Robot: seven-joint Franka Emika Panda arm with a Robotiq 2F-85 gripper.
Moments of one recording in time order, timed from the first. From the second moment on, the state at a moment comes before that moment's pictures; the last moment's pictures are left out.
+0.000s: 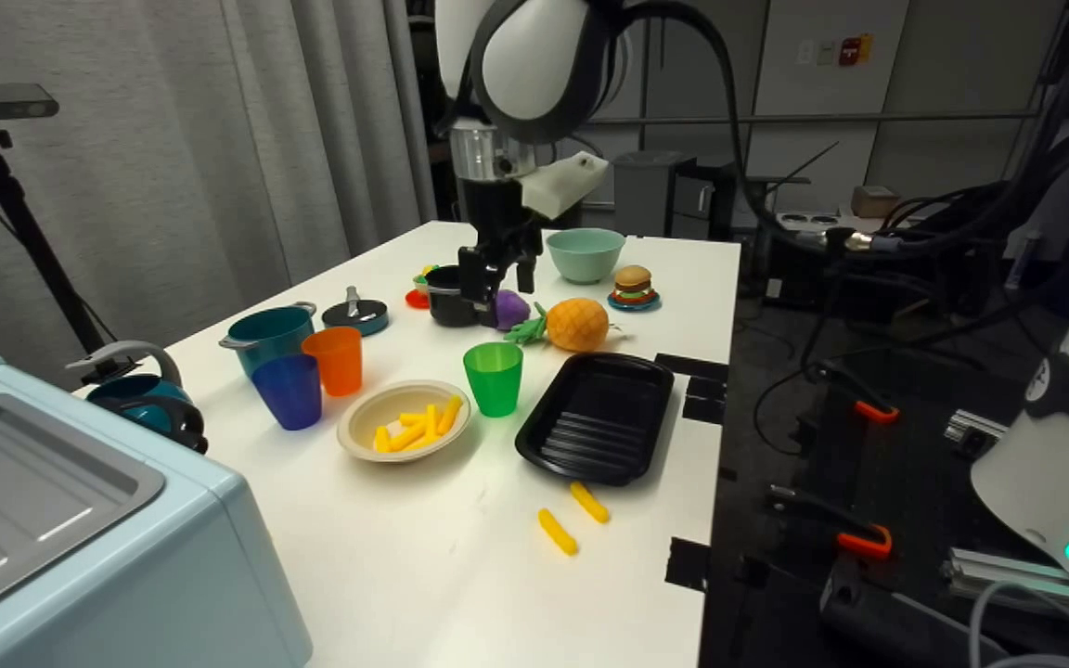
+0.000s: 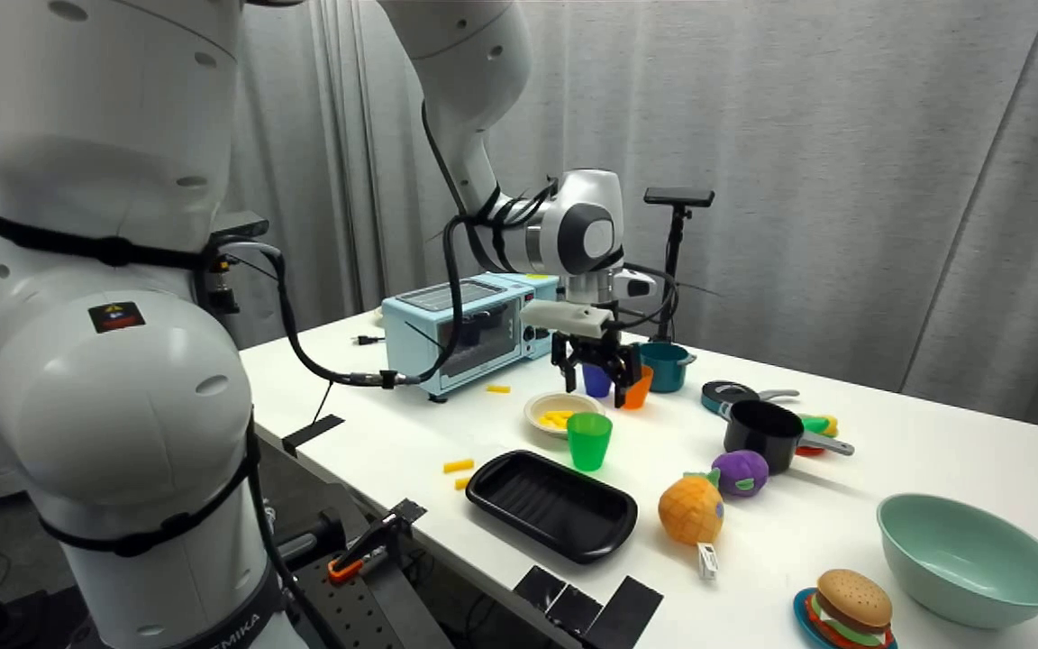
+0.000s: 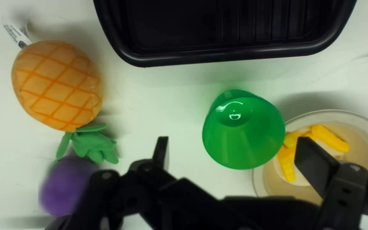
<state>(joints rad) 0.13 0.25 0.02 -2.25 -0.15 2.54 0.10</state>
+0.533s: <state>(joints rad) 0.13 -0.01 0.05 -2.34 -0.12 2.47 0.08</state>
